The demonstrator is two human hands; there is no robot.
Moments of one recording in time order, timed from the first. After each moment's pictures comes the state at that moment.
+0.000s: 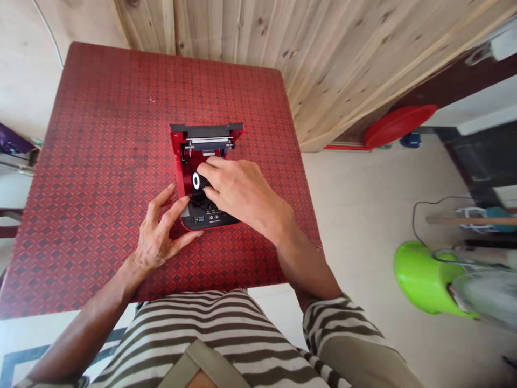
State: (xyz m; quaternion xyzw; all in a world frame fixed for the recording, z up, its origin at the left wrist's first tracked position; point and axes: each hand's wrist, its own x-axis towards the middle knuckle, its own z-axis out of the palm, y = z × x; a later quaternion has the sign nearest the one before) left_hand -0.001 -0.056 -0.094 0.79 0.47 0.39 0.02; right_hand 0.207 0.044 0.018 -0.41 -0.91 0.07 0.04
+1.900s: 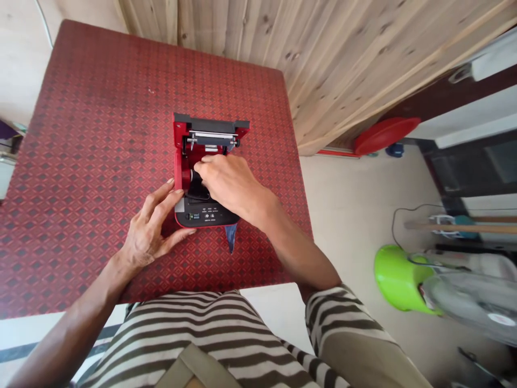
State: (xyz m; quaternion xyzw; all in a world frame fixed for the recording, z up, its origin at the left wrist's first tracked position) left_hand -0.011 -0.054 -0.094 0.80 0.47 0.38 0.06; right_hand 0.187 0.062 0.012 -0.41 -0.90 0.08 -0.10
